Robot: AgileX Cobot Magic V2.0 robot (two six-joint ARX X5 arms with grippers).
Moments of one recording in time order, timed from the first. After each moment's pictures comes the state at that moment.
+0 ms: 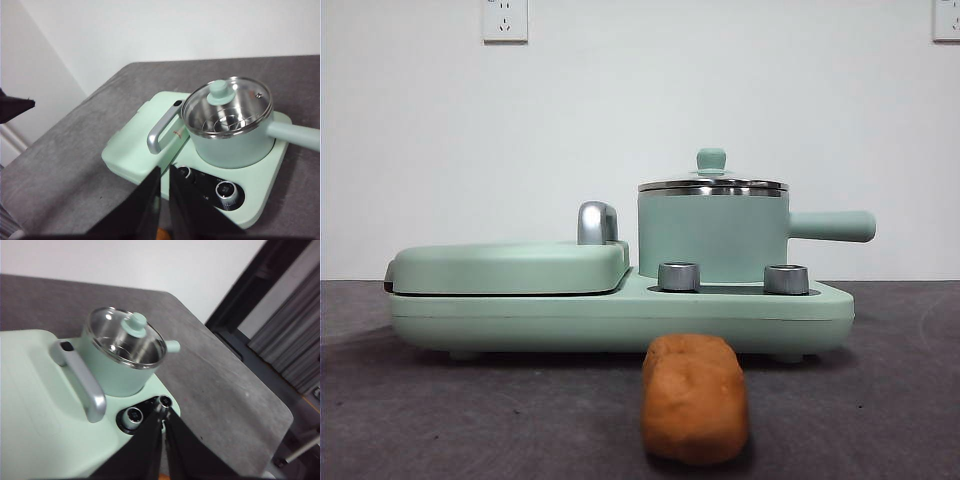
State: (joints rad) left arm -0.24 0.78 0.84 -0.33 0.64 -0.31; right arm -0.02 0.53 0.88 -0.65 -0.74 0.19
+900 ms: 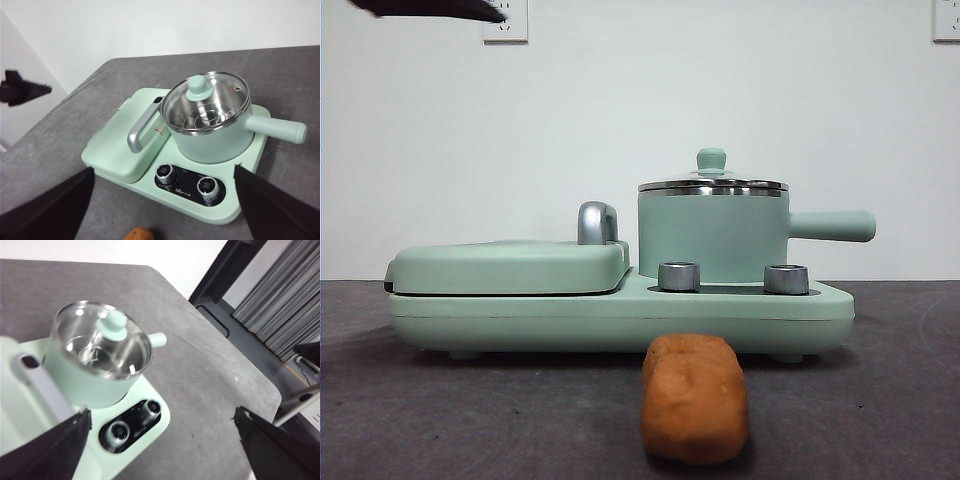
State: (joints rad) left arm -0.36 1.11 1.08 -0.33 0.64 -0.25; right arm -0.02 0.57 0.88 -0.65 -0.68 0.18
